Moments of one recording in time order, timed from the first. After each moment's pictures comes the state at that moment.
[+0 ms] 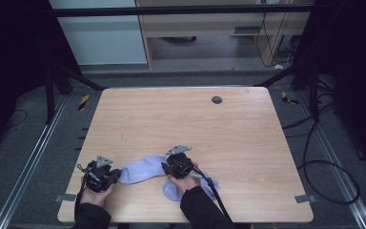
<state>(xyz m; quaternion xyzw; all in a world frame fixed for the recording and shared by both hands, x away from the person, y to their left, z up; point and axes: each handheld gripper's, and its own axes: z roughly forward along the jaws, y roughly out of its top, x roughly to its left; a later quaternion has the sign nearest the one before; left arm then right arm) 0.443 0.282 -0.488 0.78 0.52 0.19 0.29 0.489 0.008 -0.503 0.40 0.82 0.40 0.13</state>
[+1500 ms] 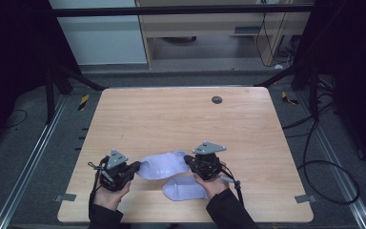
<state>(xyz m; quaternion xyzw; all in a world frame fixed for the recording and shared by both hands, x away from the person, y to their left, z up) 0.421 0.212 -0.427 0.78 0.45 0.20 0.39 0.451 -0.073 -0.436 0.38 0.79 0.45 0.15</state>
